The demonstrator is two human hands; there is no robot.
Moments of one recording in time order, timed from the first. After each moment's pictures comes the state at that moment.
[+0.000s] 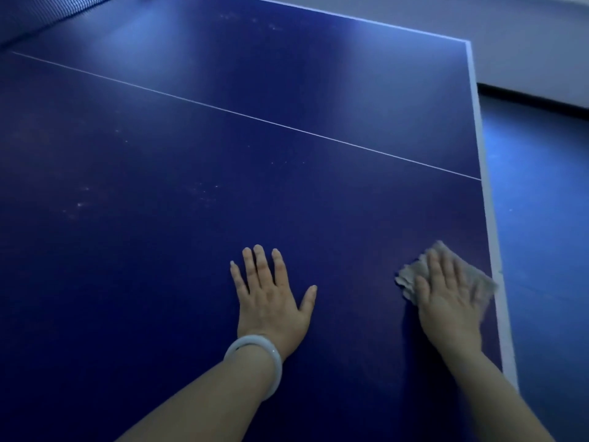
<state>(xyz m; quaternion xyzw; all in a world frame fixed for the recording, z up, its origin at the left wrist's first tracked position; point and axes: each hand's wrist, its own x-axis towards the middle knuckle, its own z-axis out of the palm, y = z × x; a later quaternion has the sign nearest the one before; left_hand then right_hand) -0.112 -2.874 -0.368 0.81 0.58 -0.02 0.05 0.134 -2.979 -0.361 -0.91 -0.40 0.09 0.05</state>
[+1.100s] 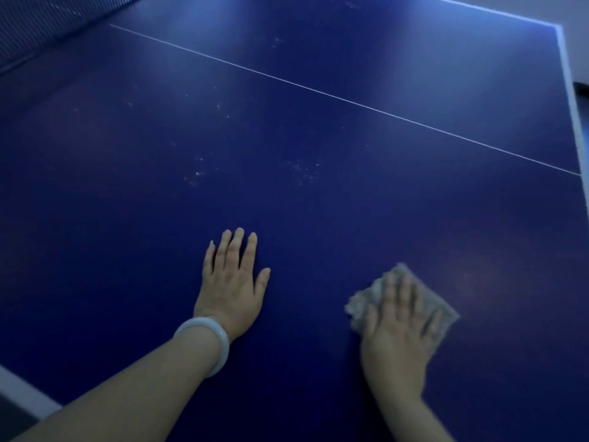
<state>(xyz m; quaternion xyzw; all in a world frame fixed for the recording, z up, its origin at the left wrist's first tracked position) -0.352 -2.818 -0.369 0.82 0.57 -0.02 0.06 -0.147 -2.961 -0.358 -0.89 -0.44 0.06 0.09</state>
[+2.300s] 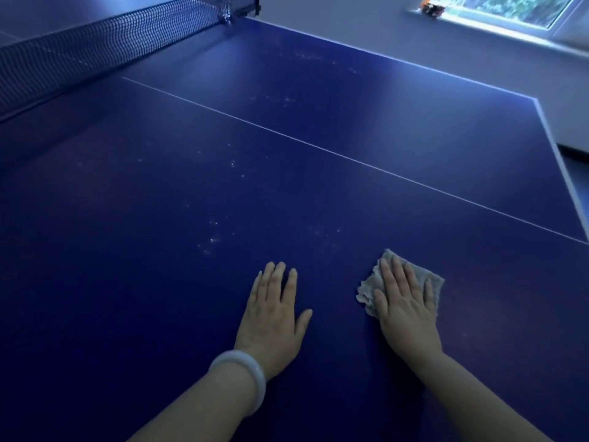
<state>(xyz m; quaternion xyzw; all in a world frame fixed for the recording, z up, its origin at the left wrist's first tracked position) -0.321 -2.739 -0.356 0.87 0.48 0.00 0.12 -0.086 -2.806 -0.363 -0.83 -0.55 0.07 0.01</state>
